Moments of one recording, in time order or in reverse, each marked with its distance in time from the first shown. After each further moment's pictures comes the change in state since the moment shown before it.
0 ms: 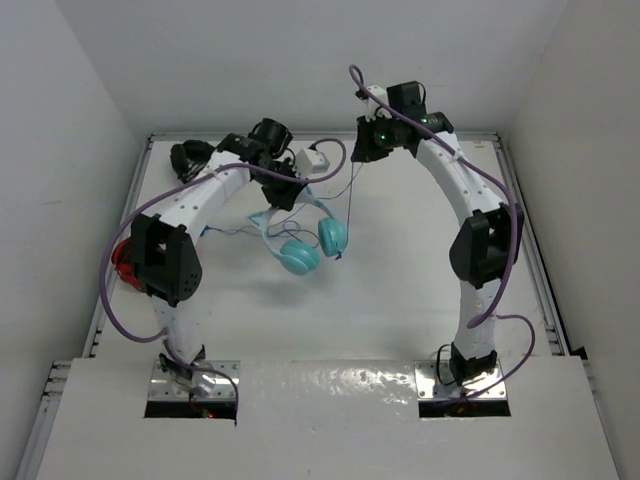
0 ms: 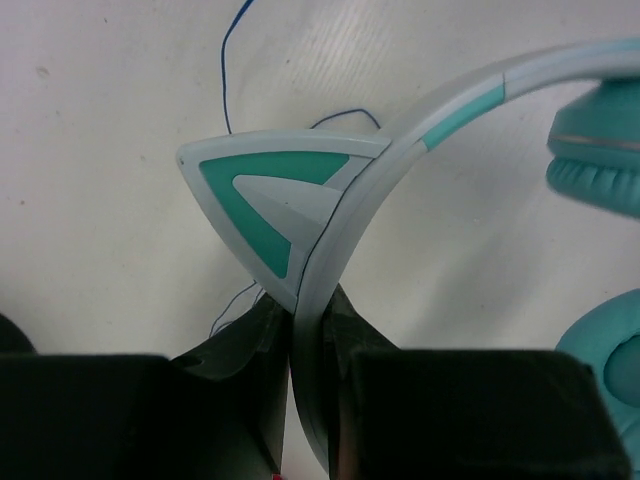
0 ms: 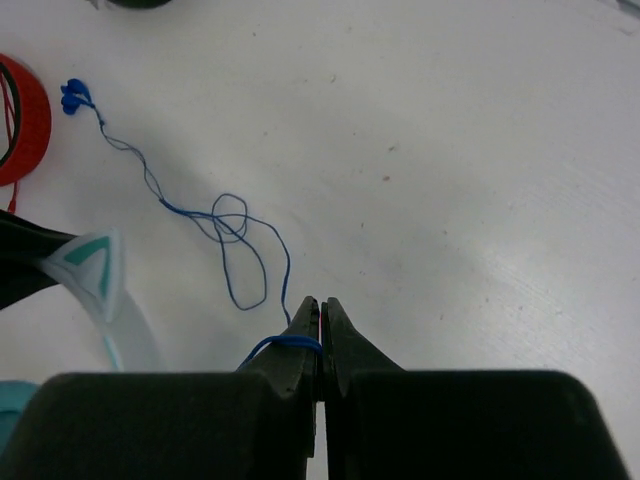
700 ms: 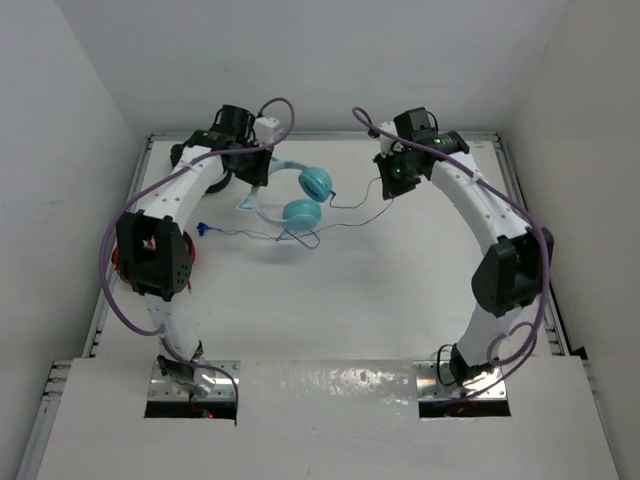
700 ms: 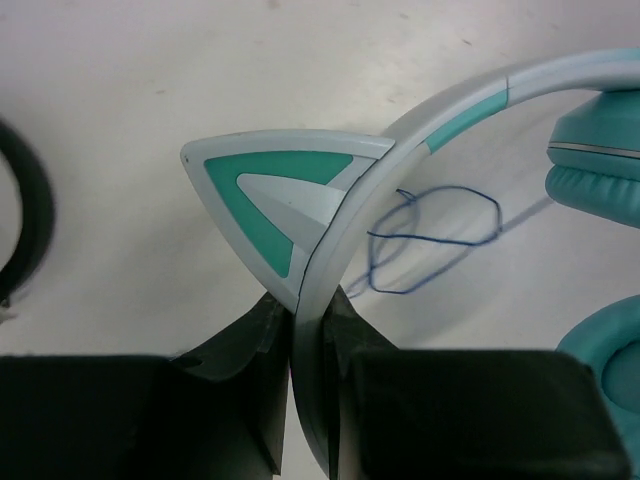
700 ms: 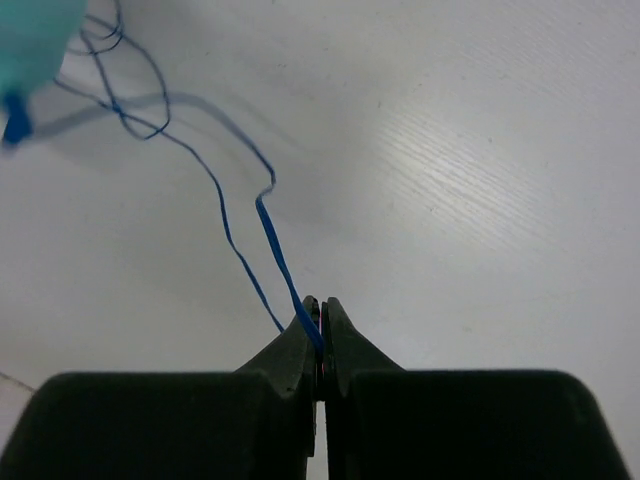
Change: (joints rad) left arm 0.145 0.006 -0.058 0.230 -0.123 -0.400; right arm 0.027 -0.229 -0.283 -0.231 0.293 -0.071
